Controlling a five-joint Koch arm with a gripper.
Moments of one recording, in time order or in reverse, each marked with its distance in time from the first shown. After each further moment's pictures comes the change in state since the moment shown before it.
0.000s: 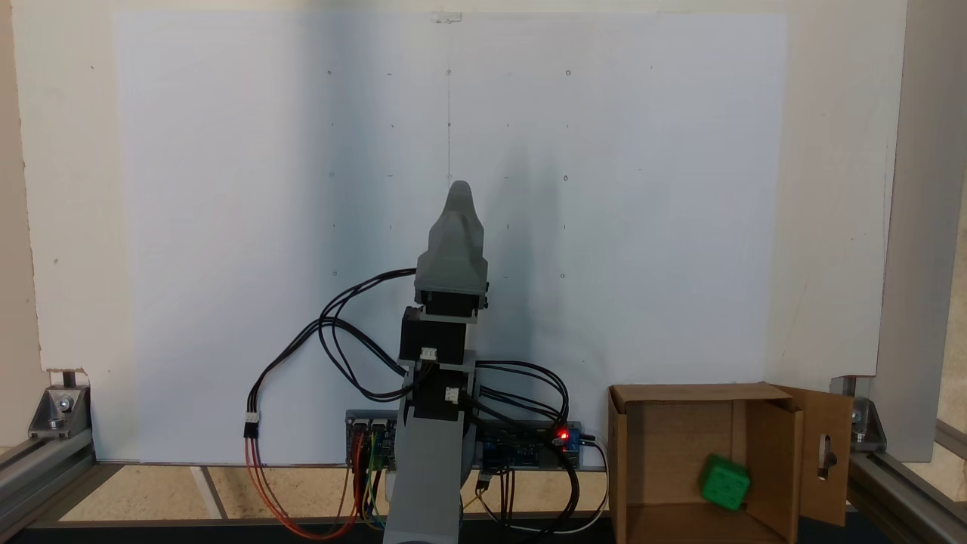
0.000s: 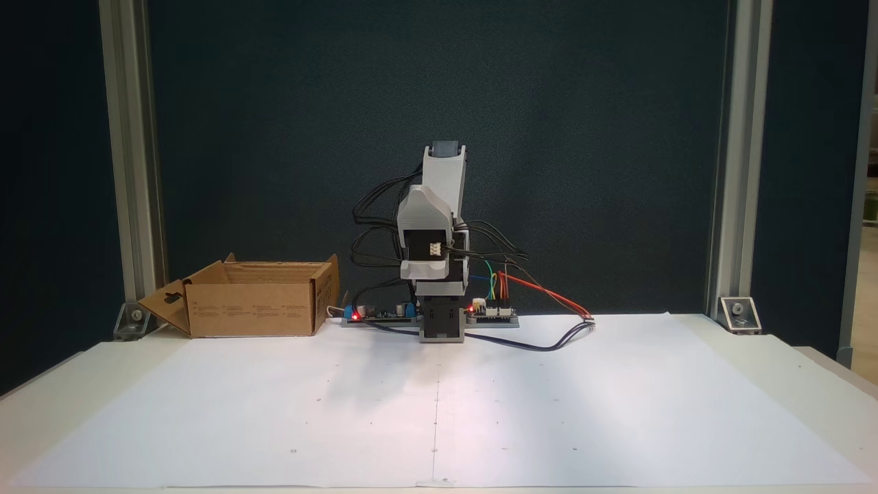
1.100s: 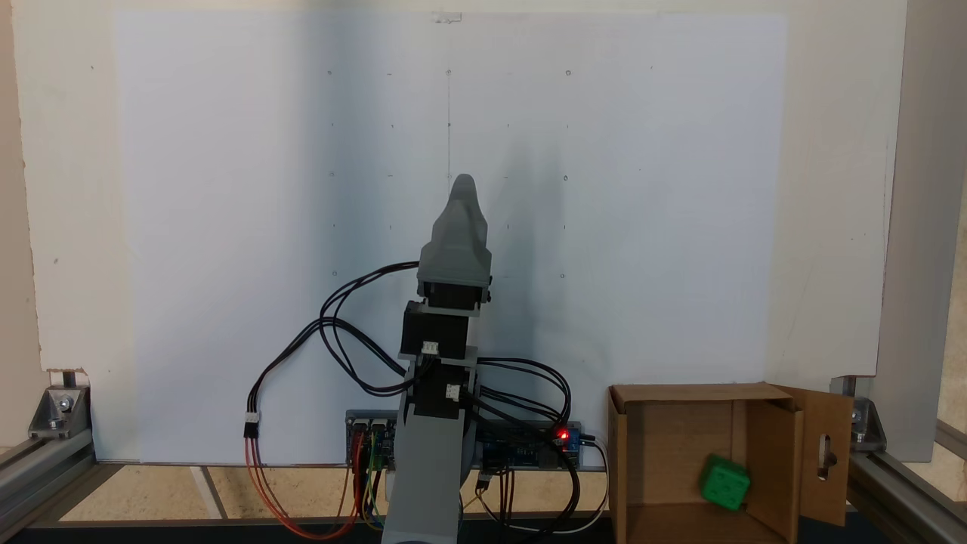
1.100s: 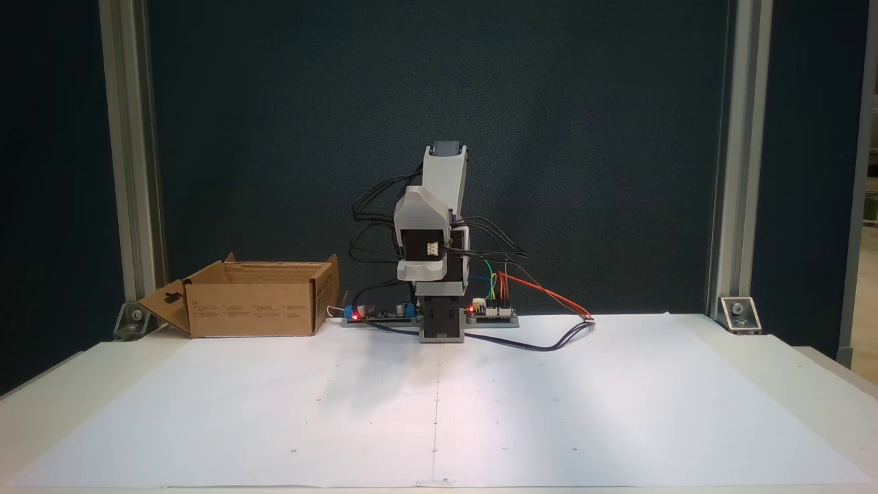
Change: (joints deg) arm 0.5 0.0 -5.5 4.0 0.0
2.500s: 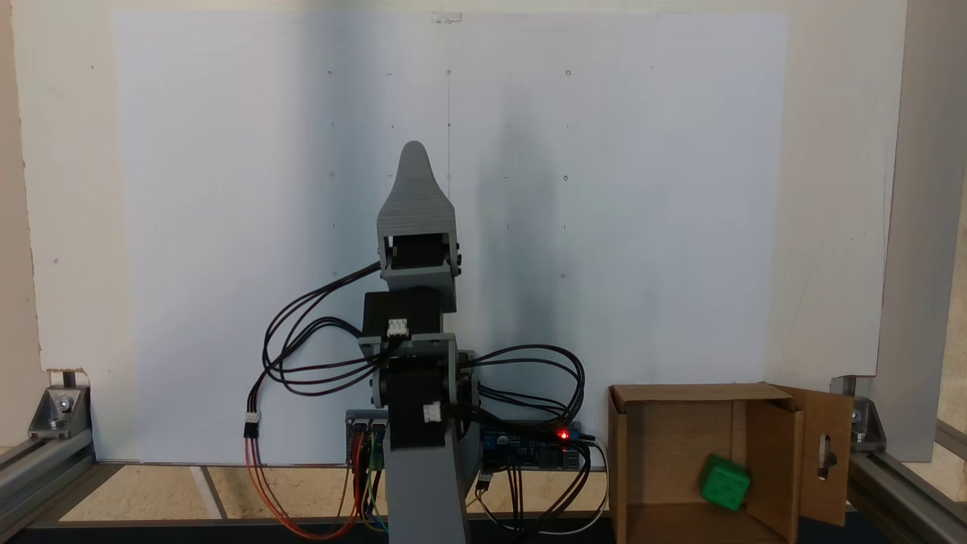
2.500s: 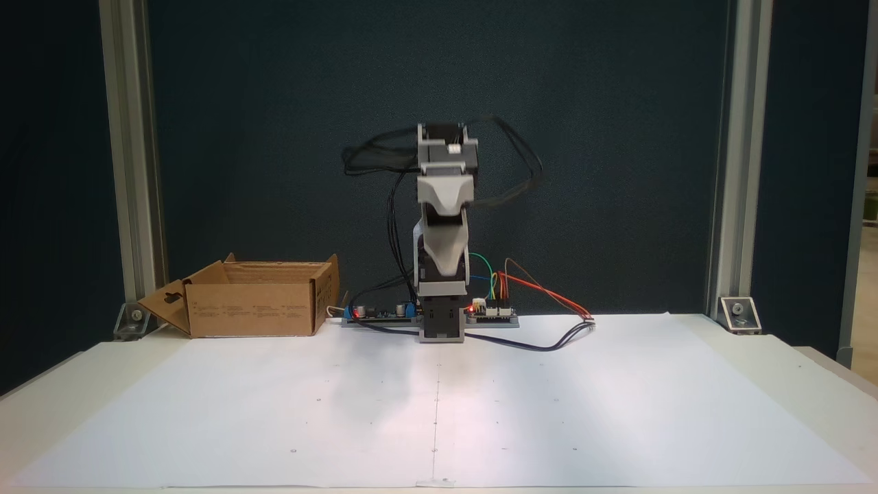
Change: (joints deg) arm -9.6 -1.1 -47.7 94.9 0.0
